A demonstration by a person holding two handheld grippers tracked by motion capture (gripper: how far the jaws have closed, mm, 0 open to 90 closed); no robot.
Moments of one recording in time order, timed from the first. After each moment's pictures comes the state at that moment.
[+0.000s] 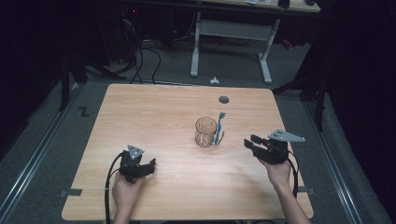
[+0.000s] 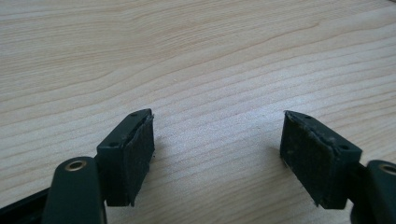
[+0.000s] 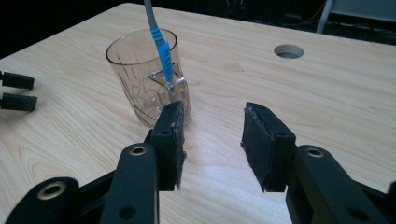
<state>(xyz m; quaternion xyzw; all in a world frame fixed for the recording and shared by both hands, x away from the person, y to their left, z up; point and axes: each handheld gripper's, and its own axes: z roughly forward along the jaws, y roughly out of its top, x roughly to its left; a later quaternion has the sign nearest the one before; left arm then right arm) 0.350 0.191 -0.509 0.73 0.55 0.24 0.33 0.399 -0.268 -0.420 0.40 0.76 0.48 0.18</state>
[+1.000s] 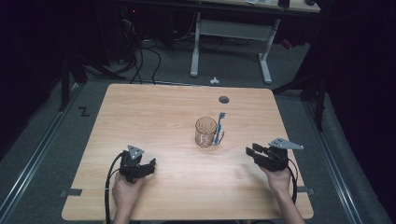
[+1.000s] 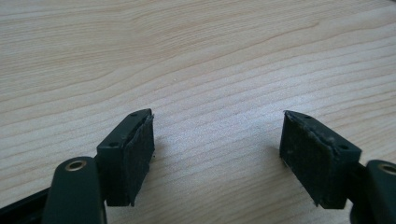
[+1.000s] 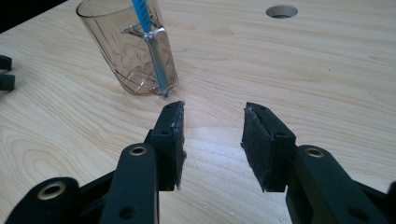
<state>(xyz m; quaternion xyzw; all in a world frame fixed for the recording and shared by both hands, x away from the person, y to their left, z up) 0.350 0.191 -0.509 0.73 0.55 0.24 0.33 0.393 -0.280 -0.454 0.43 0.76 0.46 0.17</state>
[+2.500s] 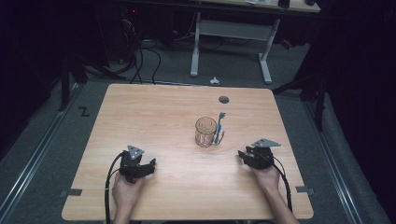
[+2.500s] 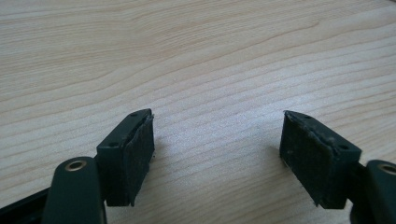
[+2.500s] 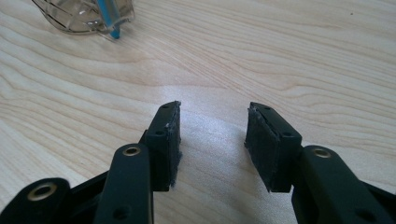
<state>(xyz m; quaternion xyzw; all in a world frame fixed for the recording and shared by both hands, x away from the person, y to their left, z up) 0.350 0.191 -0.509 0.73 0.55 0.24 0.33 0.422 -0.256 -0.502 0.44 0.80 0.36 0.19</state>
